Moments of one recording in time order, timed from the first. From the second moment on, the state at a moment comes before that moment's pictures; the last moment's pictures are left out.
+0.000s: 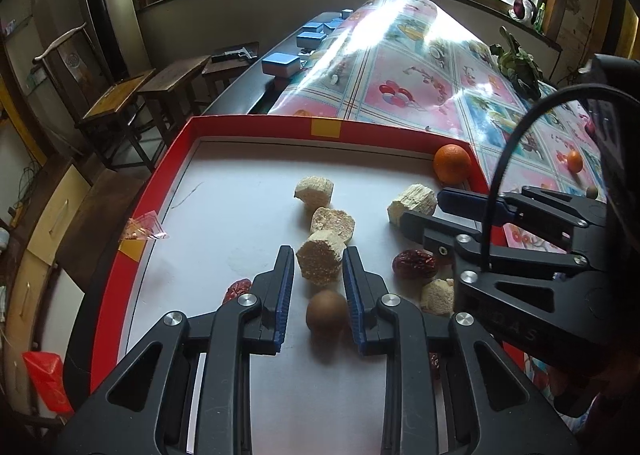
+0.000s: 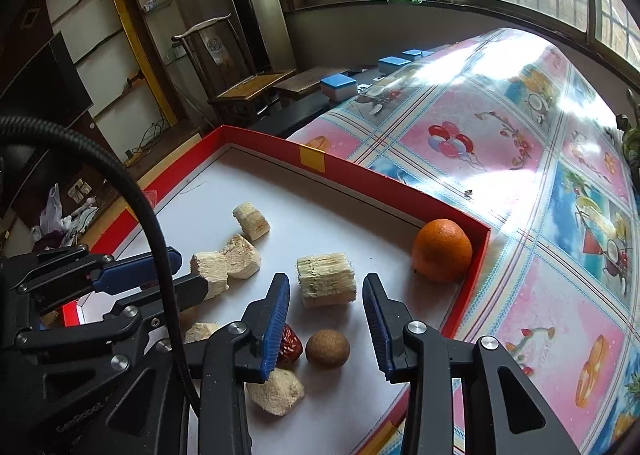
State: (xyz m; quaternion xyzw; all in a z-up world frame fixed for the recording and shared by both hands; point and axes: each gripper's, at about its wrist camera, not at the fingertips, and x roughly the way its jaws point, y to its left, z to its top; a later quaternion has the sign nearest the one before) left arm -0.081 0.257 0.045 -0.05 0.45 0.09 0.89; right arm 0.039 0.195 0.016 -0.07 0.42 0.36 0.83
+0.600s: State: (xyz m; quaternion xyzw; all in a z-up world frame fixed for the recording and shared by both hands) left arm -0.083 0.240 0.059 -0.06 0.43 0.10 0.90; right arm 0.002 0.135 0.043 -0.03 0.39 0.31 0.87
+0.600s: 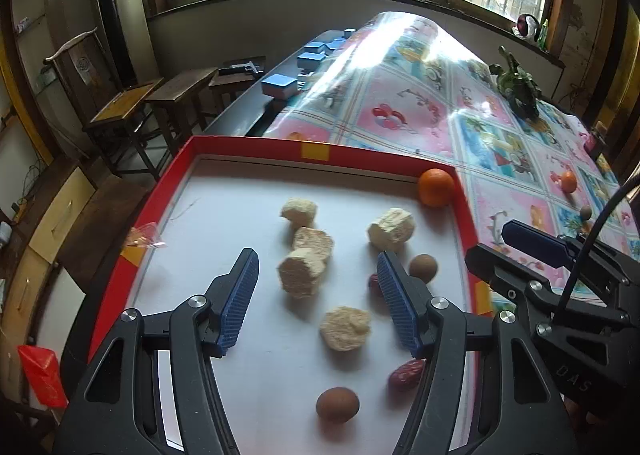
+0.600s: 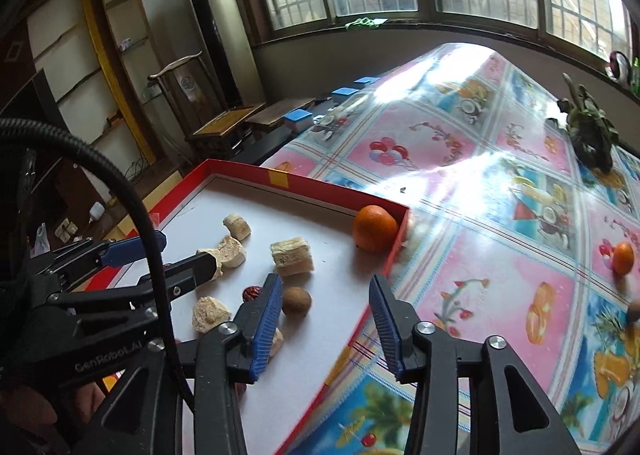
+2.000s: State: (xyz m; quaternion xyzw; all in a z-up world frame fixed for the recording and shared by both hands) left arm 0.047 0.023 0.057 0.00 0.49 -0.09 0.87; right arm 0.069 -0.115 0.019 0.01 0.42 0.11 0.90
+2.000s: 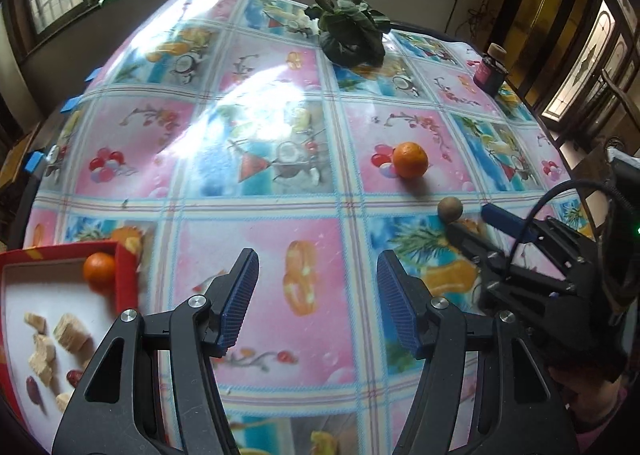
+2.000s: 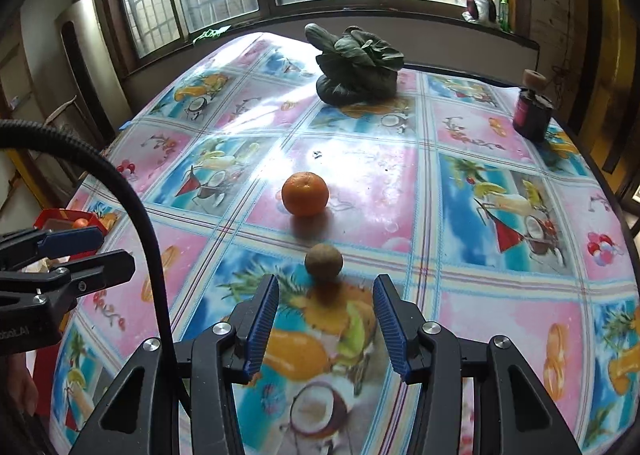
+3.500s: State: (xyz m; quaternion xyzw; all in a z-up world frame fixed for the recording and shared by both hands) left arm 0.057 0.003 0.051 0.04 0.48 -0.09 0.87; right arm 0.047 -0.098 0.030 0.01 0.42 0.17 0.89
